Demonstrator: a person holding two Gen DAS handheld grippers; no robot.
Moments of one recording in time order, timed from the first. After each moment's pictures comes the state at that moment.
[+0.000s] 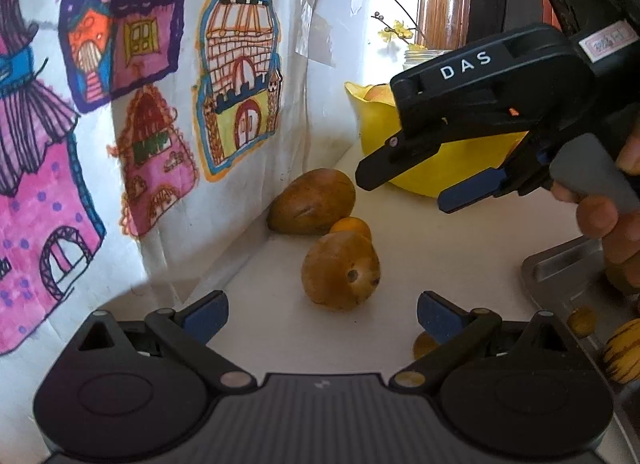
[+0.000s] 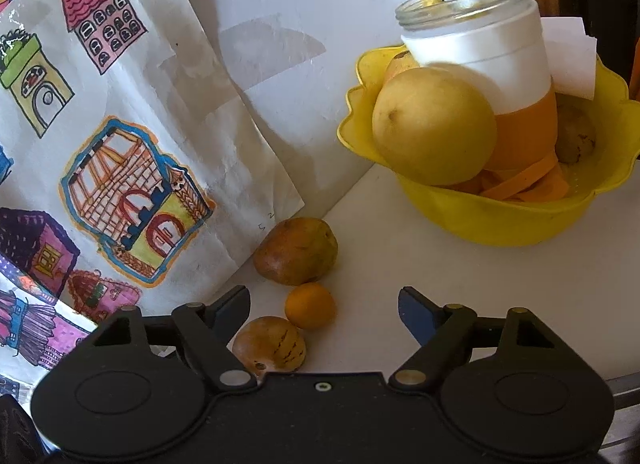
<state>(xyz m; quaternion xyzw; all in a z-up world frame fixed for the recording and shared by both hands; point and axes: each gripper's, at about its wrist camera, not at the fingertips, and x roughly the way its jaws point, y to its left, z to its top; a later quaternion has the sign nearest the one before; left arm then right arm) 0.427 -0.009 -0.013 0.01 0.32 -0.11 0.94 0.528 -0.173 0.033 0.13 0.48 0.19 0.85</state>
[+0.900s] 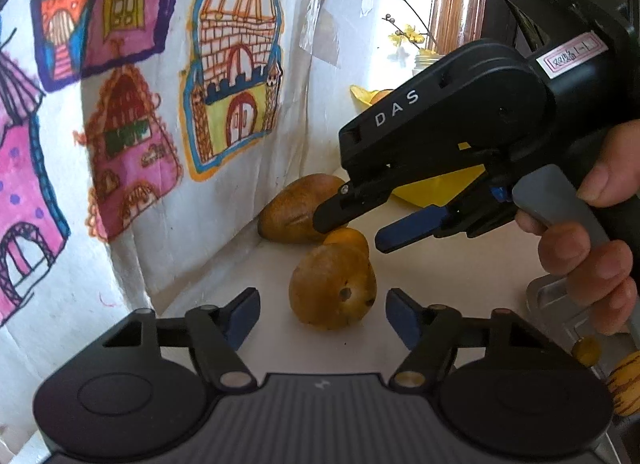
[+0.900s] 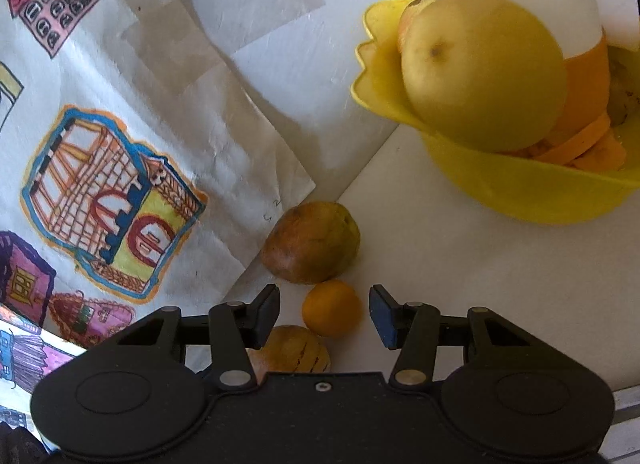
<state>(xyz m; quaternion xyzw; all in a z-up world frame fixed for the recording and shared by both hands) 0.446 -0.018 -0.026 -0.02 0.31 -0.11 0.94 0.550 -0.151 0.011 0.16 0.52 0.19 0.82</state>
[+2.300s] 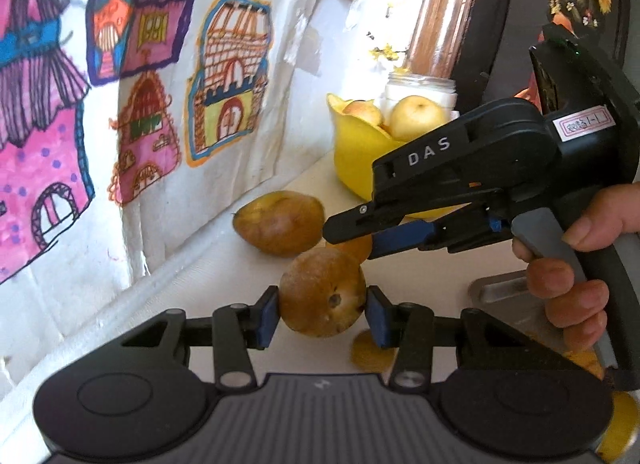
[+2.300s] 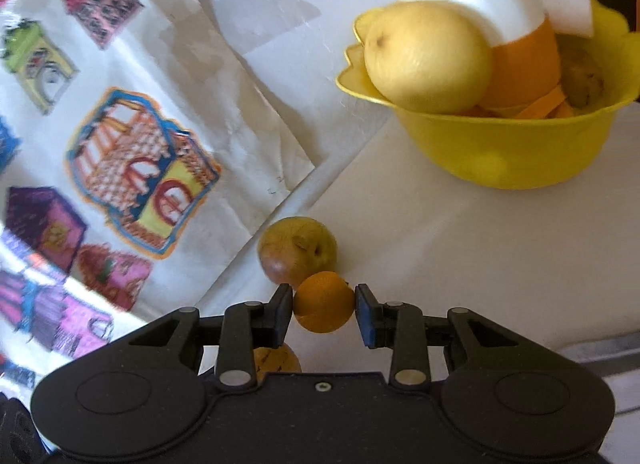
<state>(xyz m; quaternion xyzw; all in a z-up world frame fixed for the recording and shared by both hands) 0.412 -0.003 -0.008 -0.07 0.31 -0.15 0.94 0.525 -0.160 0.003 0.17 0.49 0.21 0.83</state>
